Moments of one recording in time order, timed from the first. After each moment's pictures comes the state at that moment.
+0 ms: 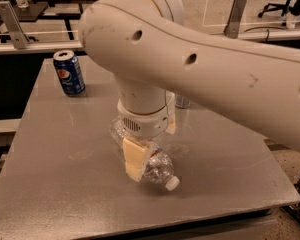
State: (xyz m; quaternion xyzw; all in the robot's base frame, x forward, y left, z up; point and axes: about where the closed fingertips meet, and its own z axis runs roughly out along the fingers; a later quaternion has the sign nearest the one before) arm 0.410 -0.015 0.855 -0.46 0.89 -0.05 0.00
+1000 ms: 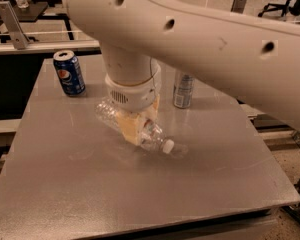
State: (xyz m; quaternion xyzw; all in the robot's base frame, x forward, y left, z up) arm 0.450 0.005 0.879 -0.48 0.88 -0.06 0.02
